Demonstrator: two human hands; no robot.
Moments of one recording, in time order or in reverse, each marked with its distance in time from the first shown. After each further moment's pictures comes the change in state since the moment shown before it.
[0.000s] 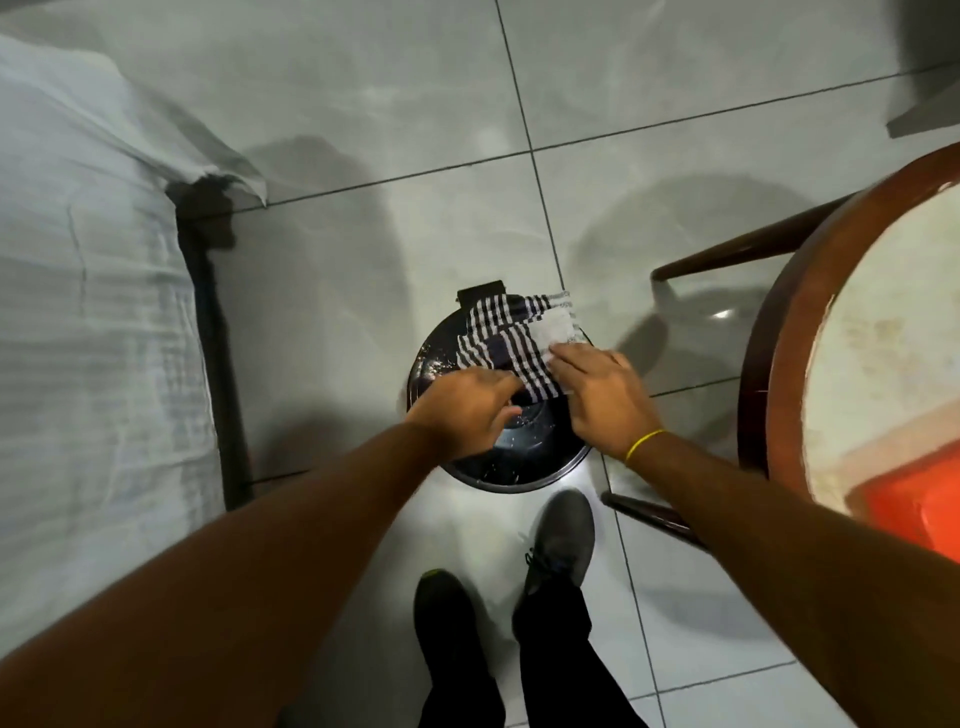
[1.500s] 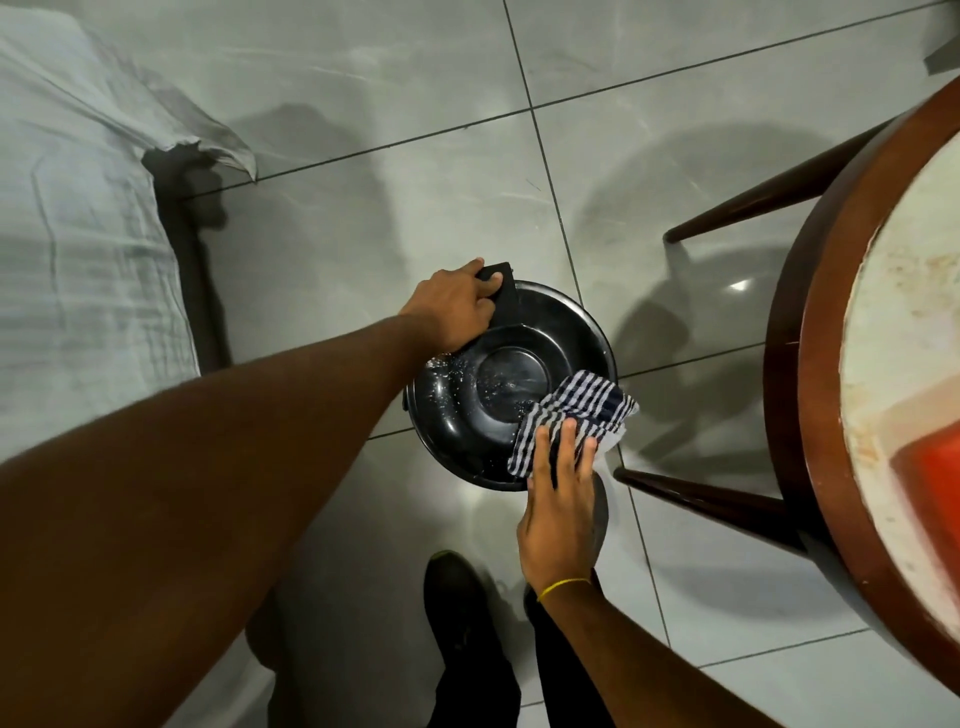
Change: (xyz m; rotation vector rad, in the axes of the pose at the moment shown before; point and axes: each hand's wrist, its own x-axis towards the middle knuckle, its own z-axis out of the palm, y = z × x) left_hand 0.068 -0.061 -0.007 -0.064 -0.187 -0.372; right_hand -0.111 -0.120 0.153 0.252 0.175 0.500
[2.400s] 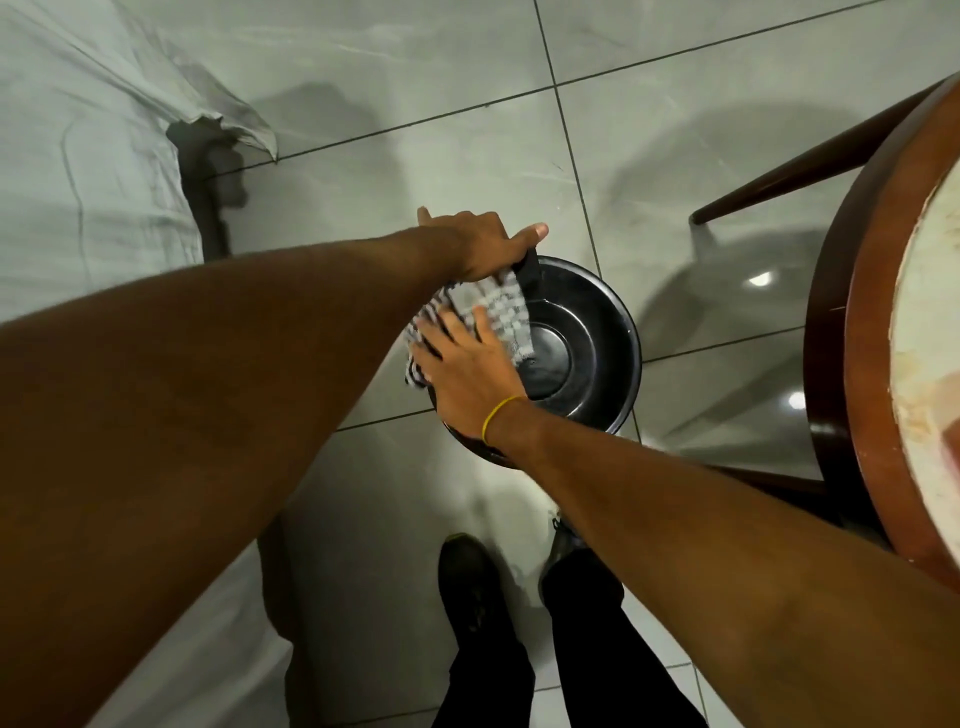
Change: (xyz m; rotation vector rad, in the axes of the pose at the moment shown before) left_hand 0.018 0.006 -0.040 0.109 -0.173 -0.174; right_hand 0.131 -0.122 -0.011 -0.402 -0.100 -0.762
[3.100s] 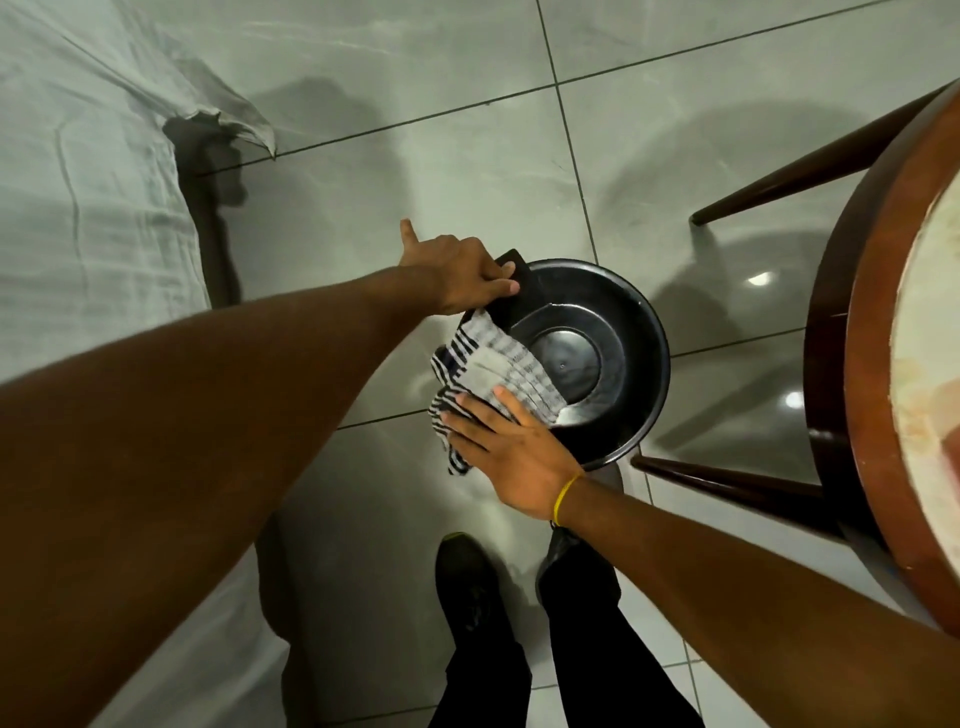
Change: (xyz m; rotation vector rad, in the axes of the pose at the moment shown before) left_hand -0.010 -0.024 0.033 0.041 0.111 0.108; right_hand -0.104 0.011 0.045 -0.046 -0.022 -0.285
